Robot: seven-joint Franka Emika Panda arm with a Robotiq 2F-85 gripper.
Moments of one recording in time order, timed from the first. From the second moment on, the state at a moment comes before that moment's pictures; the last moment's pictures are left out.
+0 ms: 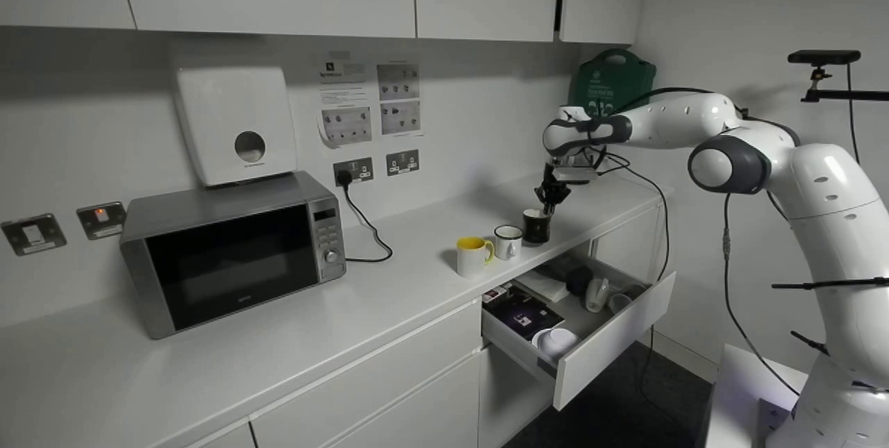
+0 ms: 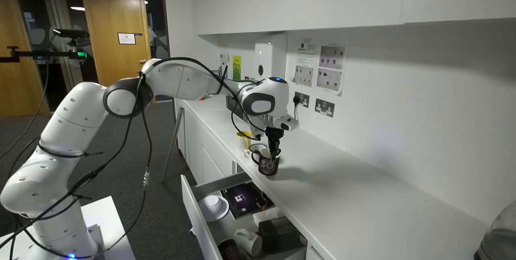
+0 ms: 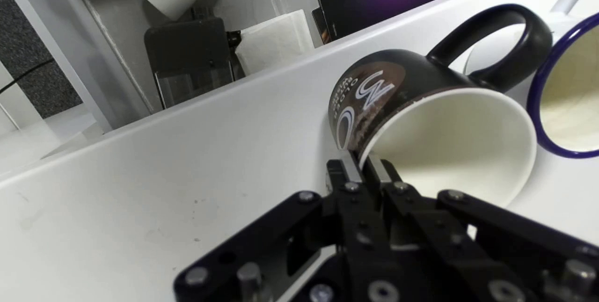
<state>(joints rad) -0.29 0.60 -0.15 -1.28 0.17 1.92 0.11</state>
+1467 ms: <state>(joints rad) -0.28 0.69 -0.15 -1.21 0.17 2.01 0.11</state>
